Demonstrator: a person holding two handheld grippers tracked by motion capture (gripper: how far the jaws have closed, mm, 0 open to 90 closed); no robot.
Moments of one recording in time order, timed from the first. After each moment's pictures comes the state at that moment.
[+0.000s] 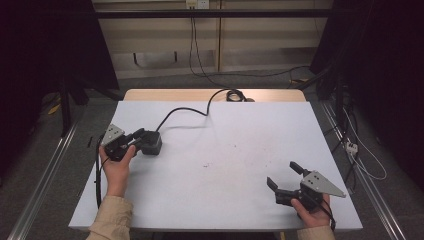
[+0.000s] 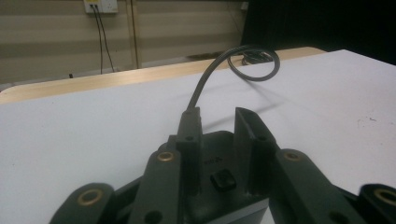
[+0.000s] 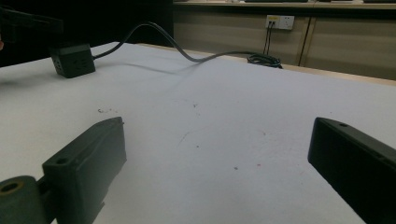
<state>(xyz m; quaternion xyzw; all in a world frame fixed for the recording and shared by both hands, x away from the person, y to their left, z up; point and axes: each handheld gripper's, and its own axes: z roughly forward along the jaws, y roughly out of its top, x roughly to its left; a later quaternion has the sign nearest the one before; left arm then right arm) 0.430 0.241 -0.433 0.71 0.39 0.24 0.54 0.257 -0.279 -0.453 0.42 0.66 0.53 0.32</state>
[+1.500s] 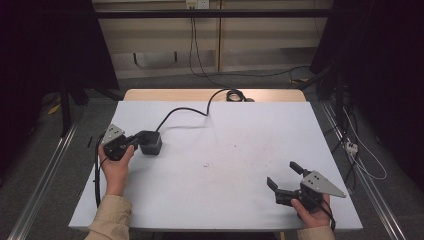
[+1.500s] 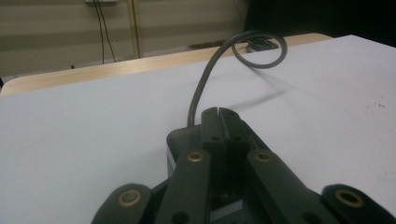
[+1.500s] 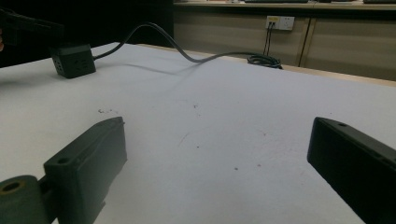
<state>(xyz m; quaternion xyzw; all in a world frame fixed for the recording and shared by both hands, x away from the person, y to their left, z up) 0.432 0.245 -0.435 0.72 0.39 0.24 0.52 0.257 -0.278 -0.453 0.42 0.66 0.53 0.32</state>
